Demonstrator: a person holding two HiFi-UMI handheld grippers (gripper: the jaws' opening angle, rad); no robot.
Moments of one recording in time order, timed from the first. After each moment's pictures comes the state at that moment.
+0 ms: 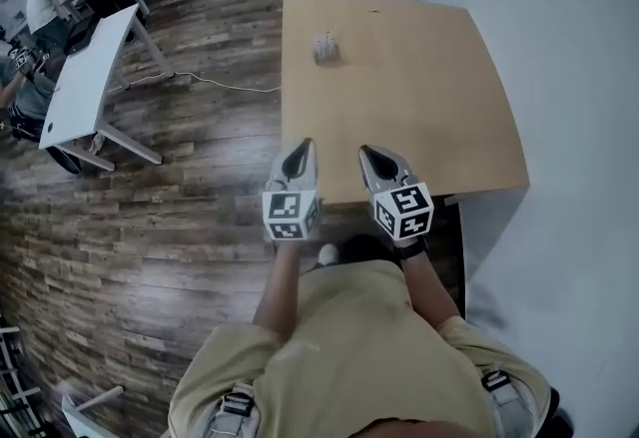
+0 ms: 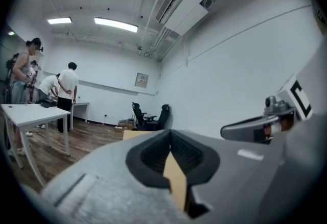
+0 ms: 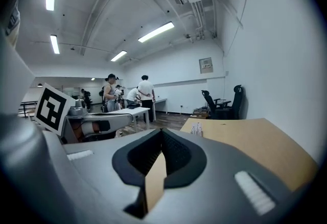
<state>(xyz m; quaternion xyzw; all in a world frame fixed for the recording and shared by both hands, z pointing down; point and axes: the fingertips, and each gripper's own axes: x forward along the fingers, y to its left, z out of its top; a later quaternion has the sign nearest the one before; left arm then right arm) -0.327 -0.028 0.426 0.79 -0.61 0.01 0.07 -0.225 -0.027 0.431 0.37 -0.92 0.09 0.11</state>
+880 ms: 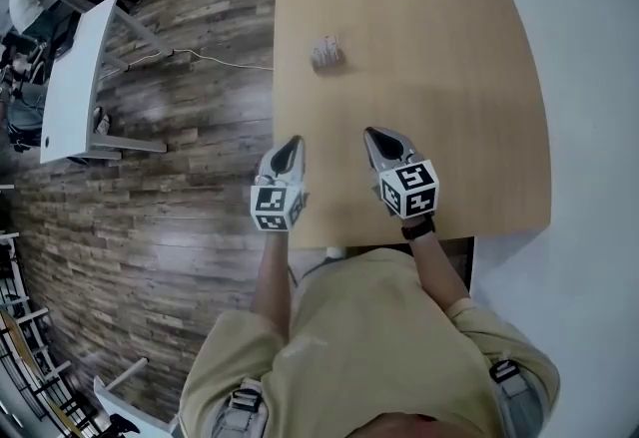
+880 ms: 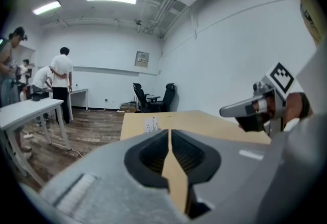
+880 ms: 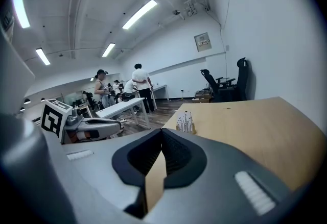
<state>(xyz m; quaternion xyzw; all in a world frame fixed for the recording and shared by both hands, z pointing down) -0.361 -0.258 0.548 0.78 -0.60 0.10 0.14 -0.230 -0.294 0.531 0.32 -0.92 0.18 0.15</state>
